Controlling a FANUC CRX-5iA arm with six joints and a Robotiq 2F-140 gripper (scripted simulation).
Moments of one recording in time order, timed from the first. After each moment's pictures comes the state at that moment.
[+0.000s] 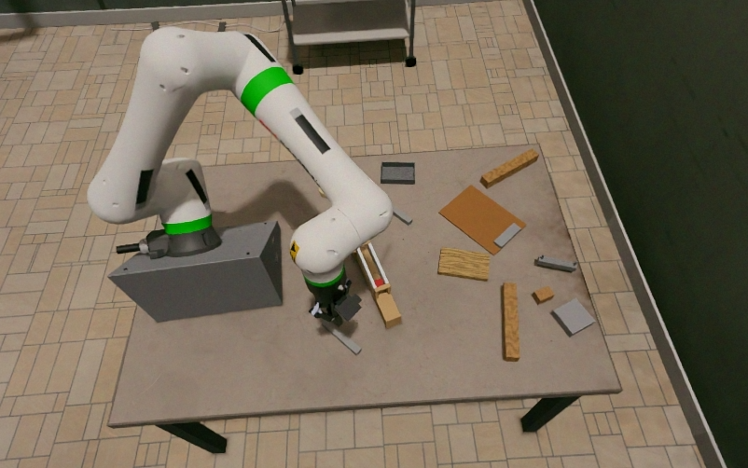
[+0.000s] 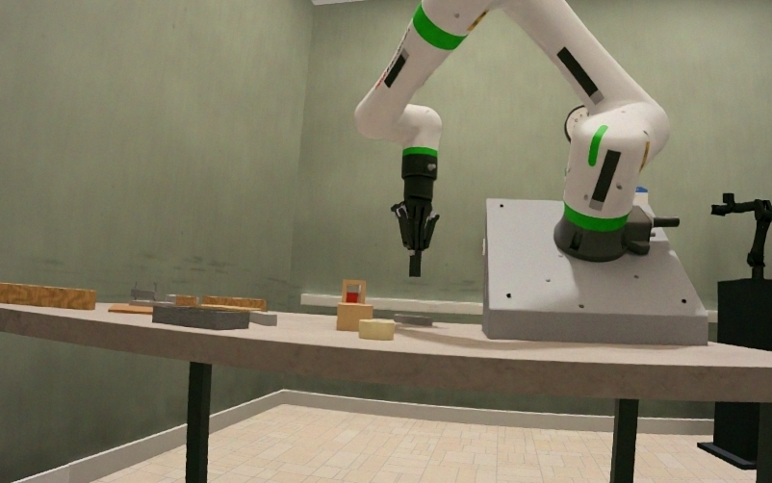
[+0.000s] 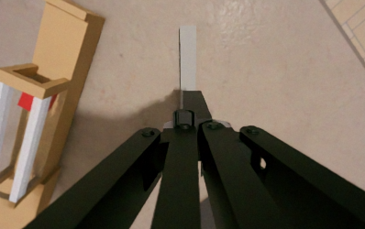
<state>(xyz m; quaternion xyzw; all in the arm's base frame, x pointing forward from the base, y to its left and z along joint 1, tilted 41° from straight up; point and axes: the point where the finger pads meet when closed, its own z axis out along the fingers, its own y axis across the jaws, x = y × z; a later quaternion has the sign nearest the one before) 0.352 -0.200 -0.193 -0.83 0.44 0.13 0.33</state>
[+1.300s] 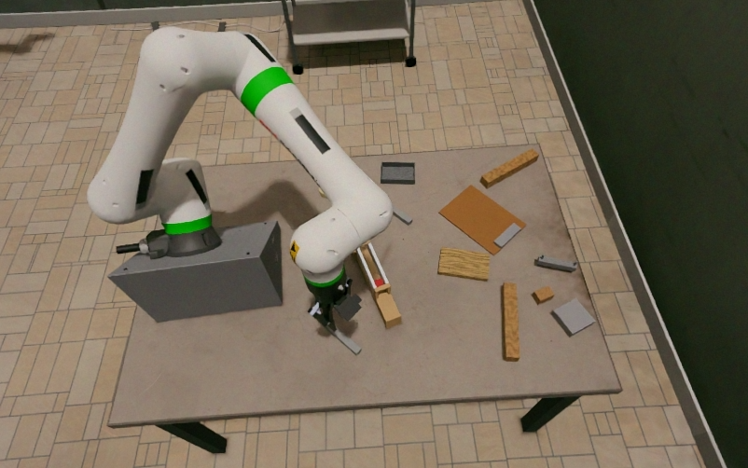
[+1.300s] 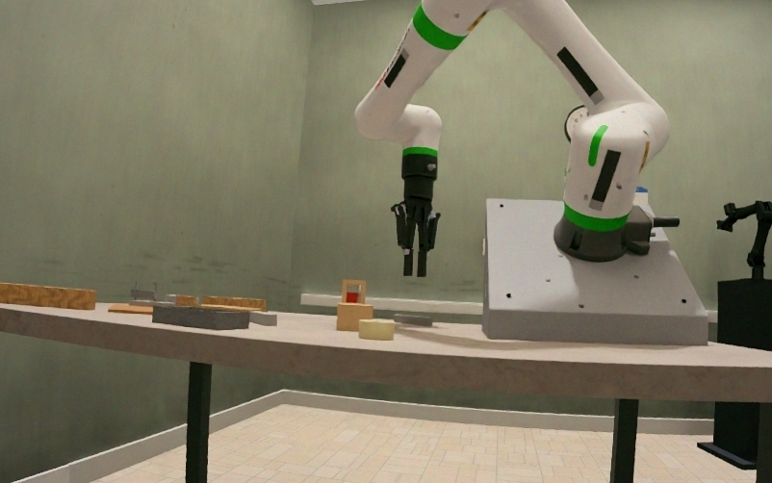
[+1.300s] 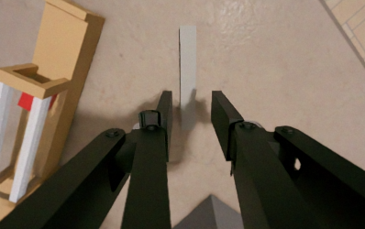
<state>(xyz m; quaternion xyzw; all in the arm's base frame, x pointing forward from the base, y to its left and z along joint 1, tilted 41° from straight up) 0.352 -0.200 -0.193 -0.83 0.44 0.13 0.33</state>
